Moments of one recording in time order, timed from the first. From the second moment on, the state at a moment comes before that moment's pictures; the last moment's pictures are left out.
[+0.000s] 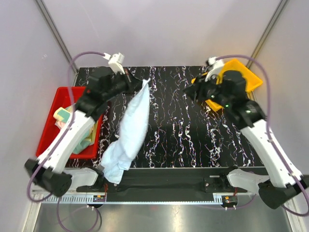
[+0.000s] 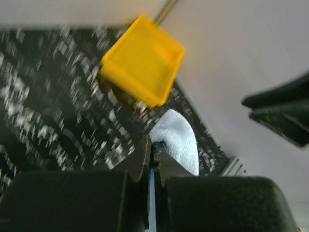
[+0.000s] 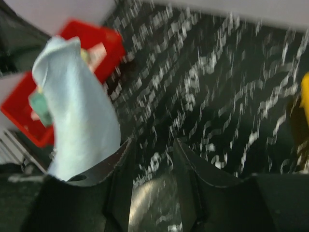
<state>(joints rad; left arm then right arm) -0.48 1.19 1.39 -0.31 0.32 -0.55 0.46 1.11 1.48 -0.52 -0.23 0.22</state>
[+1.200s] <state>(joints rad) -0.15 2.11 1.54 -0.37 0.44 -0.68 0.97 2.07 1.54 -0.26 0.03 0.07</state>
